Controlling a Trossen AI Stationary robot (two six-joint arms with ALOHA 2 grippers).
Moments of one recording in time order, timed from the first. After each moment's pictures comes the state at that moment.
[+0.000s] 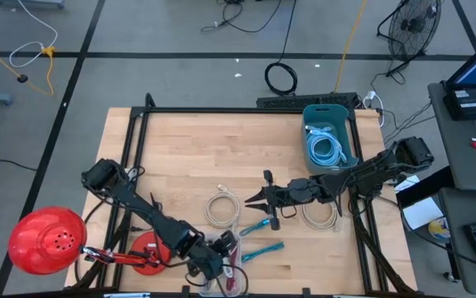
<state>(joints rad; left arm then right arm) -0.62 1.90 1.32 -0.37 -0.17 0.52 0.27 1.48 0.74 0.51 0.13 0.04</state>
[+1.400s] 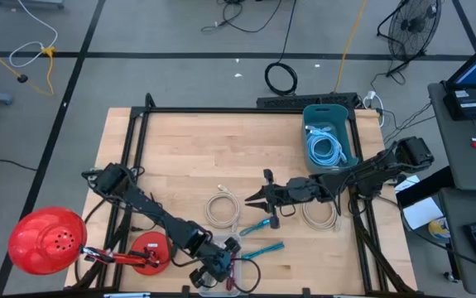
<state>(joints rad) -0.58 1.99 1.32 -0.22 0.13 0.26 0.26 1.48 0.74 0.49 0.13 0.05</state>
